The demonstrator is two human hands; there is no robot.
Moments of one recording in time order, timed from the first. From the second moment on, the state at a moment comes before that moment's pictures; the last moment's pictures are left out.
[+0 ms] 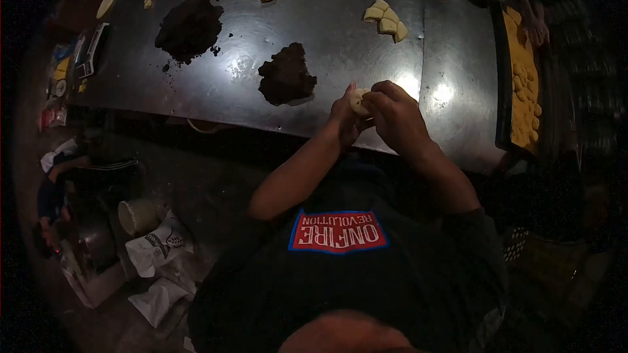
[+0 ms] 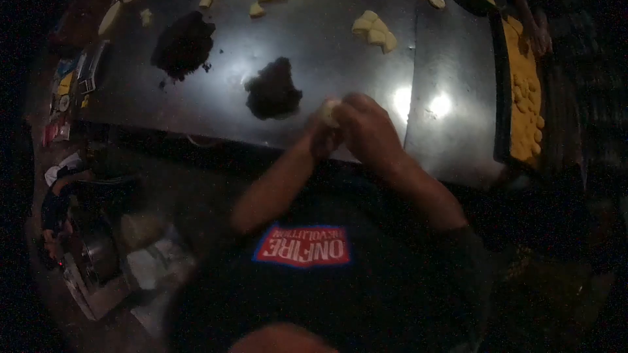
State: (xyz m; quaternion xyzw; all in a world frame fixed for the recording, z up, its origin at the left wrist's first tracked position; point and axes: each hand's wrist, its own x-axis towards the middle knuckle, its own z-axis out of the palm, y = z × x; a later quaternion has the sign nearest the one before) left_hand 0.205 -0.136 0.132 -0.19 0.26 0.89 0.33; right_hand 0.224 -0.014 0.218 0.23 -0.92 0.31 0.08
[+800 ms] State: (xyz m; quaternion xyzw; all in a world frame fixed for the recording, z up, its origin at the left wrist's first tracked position) left_hand 0.242 -0.197 0.089 -0.20 0.61 0.76 0.10; right_hand 0.143 -0.016 0.025 0.13 -0.99 0.07 -0.03
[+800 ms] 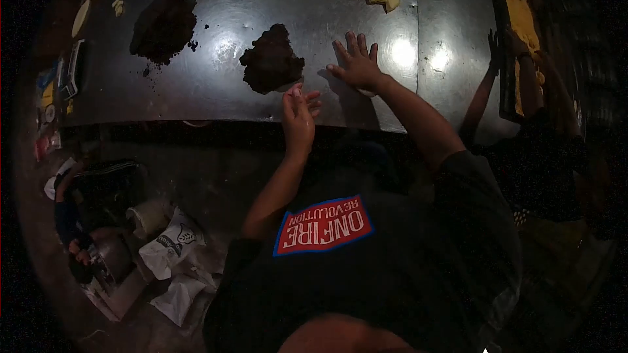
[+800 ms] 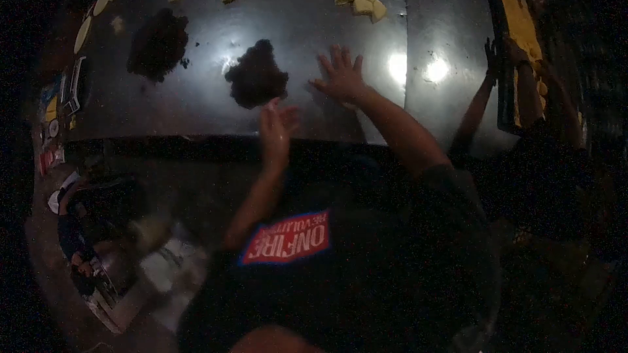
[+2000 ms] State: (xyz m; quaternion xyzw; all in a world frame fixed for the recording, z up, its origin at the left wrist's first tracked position) left_hand -0.086 -0.061 -0.068 0.01 0.54 0.82 0.19; right_hand 0.120 0.109 0.032 -0.21 -0.68 0.70 -0.02
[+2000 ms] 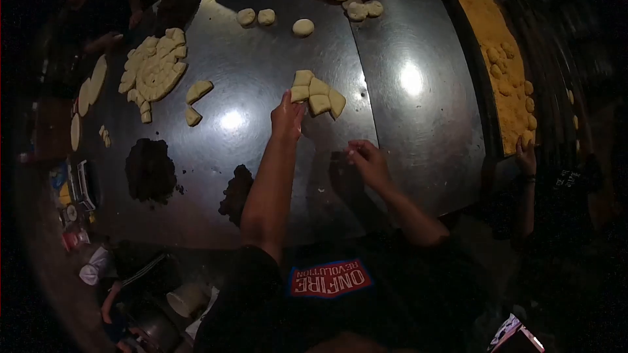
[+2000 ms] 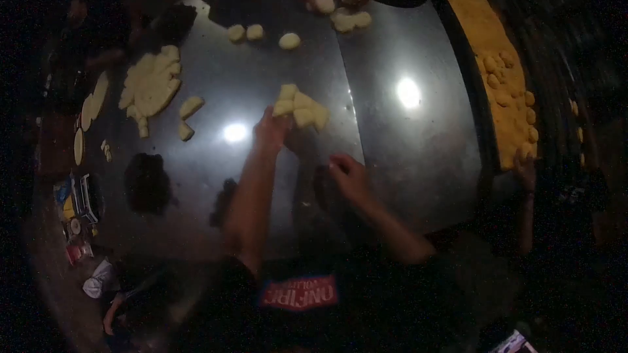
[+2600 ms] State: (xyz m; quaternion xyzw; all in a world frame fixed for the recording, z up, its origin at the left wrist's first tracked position) left_hand 0.154 -0.170 0.017 0.00 0.88 0.43 0.20; right_hand 0.184 0.080 0.062 -0.14 -0.78 0.58 -0.19
